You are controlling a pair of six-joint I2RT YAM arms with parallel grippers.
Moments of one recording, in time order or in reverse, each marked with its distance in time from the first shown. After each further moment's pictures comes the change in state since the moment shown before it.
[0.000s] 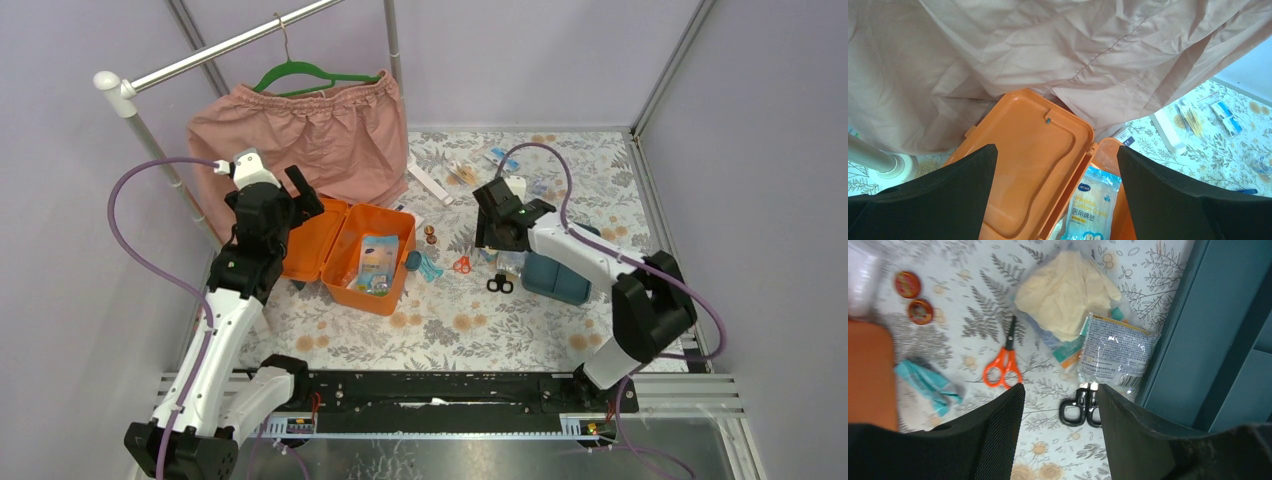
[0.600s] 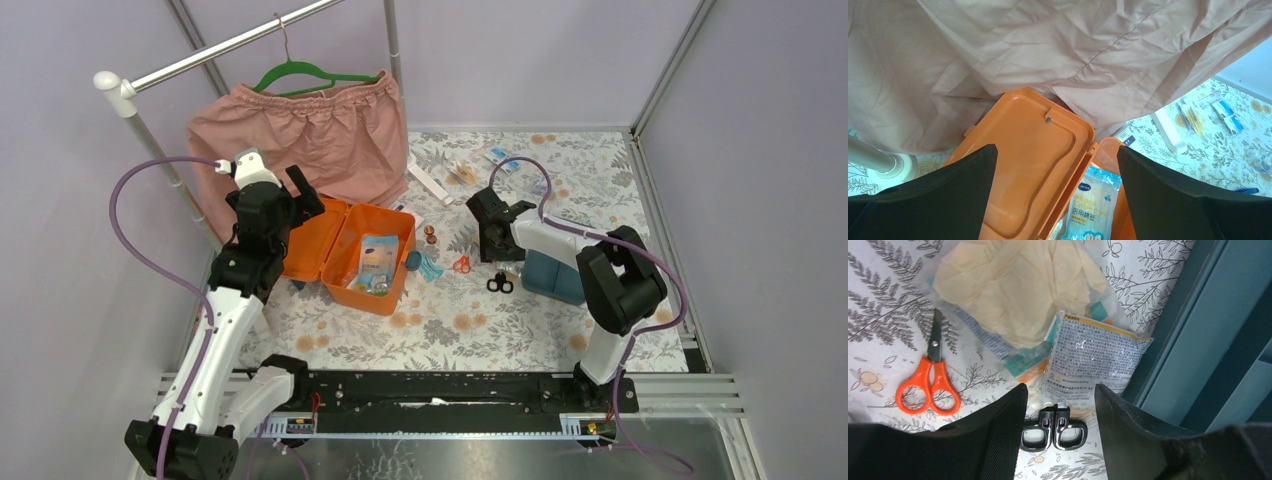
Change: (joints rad) left arm 0.000 0.009 0.000 0.000 0.003 0.000; right arm -0.026 0.217 0.001 -0.027 0.023 -0.100
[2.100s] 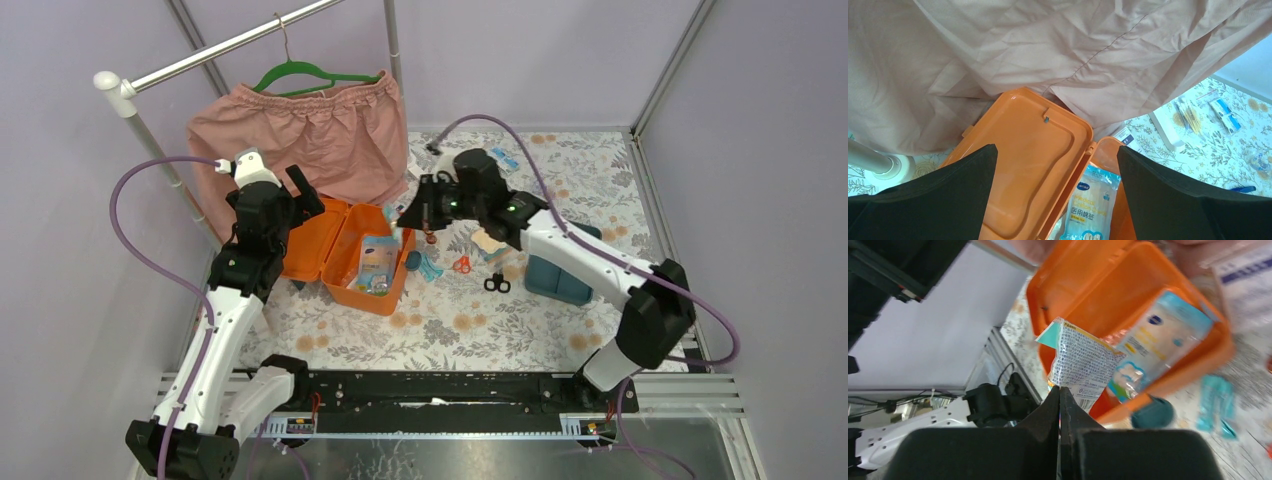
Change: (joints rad) left arm 0.009 0.002 0.000 0.003 0.019 0.000; right arm 0.146 -0.223 0.159 0.422 -0.753 0.099
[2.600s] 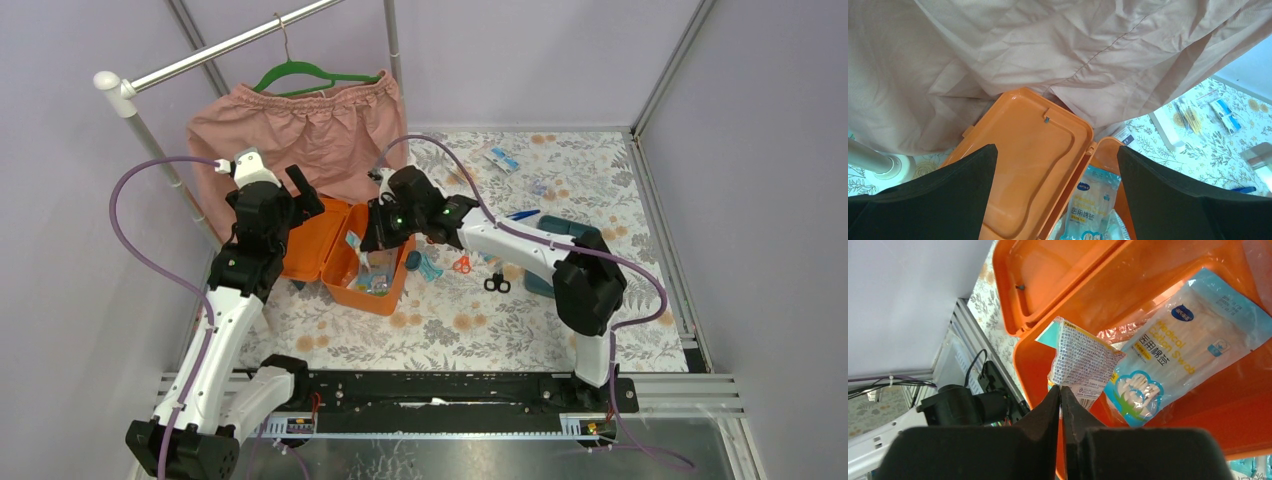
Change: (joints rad) left arm 0.002 0.000 0.000 0.000 0.000 0.000; right arm 0.169 0.351 0.267 -0.050 0.048 -0.039
